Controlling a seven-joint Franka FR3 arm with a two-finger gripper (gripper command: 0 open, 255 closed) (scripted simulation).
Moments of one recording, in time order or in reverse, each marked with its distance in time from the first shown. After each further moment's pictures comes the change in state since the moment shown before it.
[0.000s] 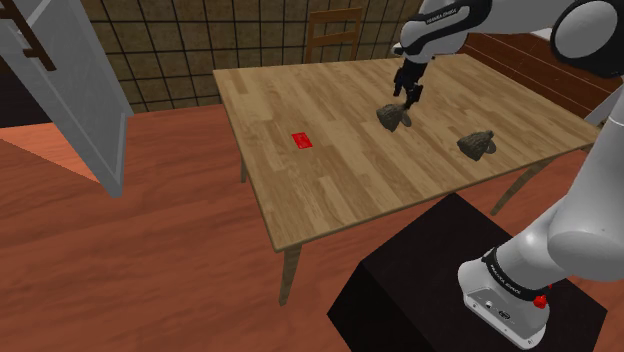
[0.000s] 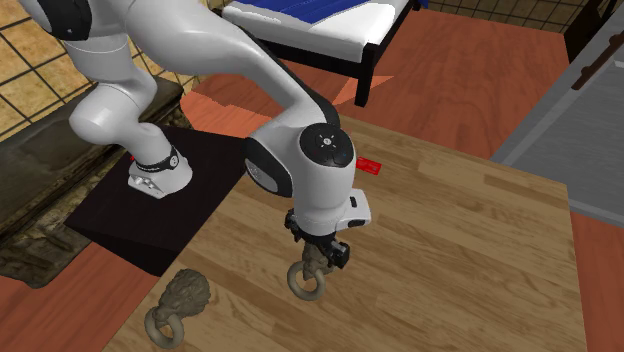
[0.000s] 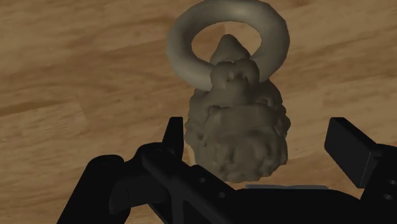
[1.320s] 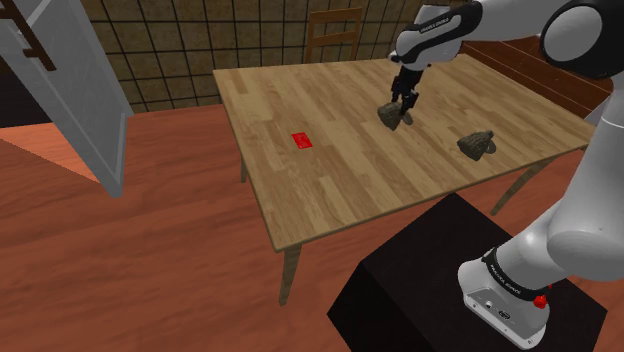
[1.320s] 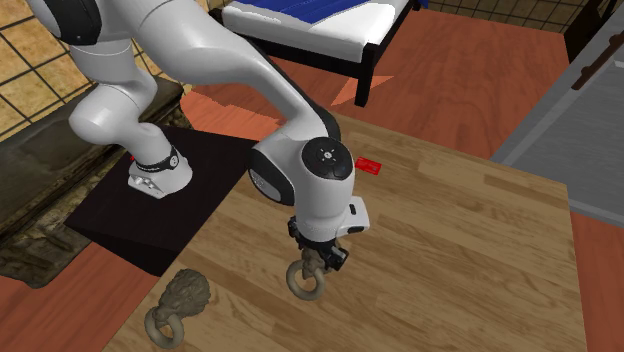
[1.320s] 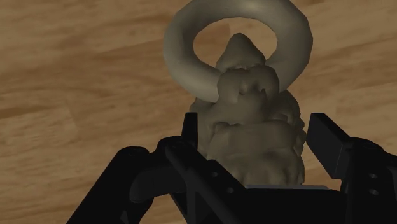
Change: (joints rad) arm -0.008 0.037 0.010 -0.015 0.018 0.049 -0.015
